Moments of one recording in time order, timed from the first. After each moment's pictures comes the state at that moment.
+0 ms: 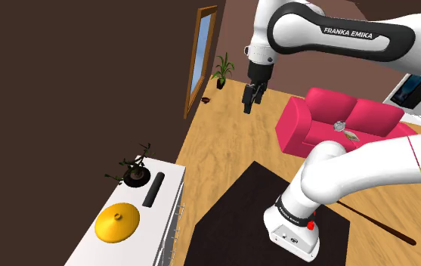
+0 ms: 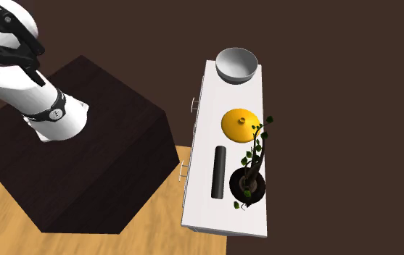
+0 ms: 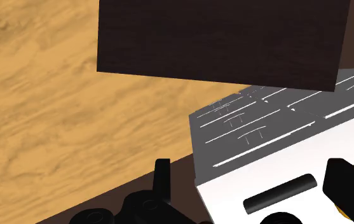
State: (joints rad) arm 0.02 -0.74 -0.02 -2.41 -0.09 1.55 -0.06
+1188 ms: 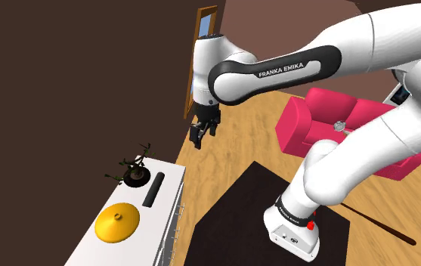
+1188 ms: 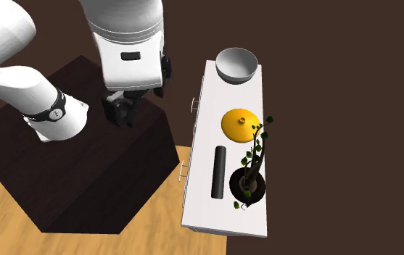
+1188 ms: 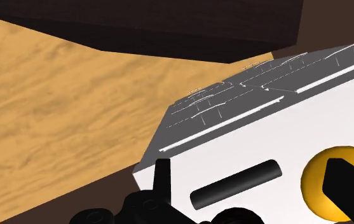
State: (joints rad) arm 0.13 -0.39 0.20 -2.46 0.04 1.95 0.21
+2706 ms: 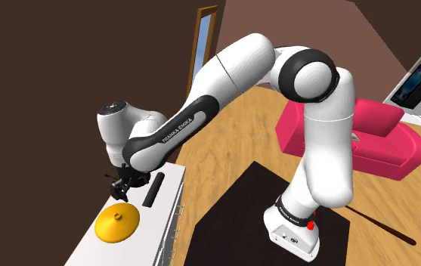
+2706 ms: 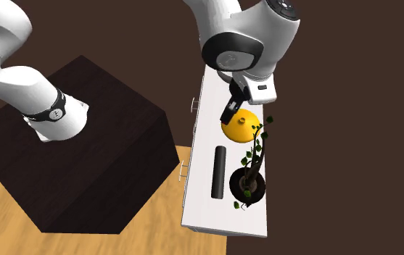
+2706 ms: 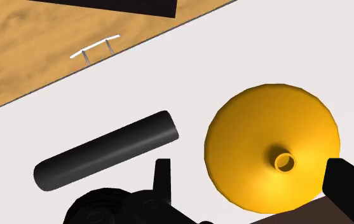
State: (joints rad) arm 0.32 0.47 0.33 -1.95 -0.19 2.25 0.65
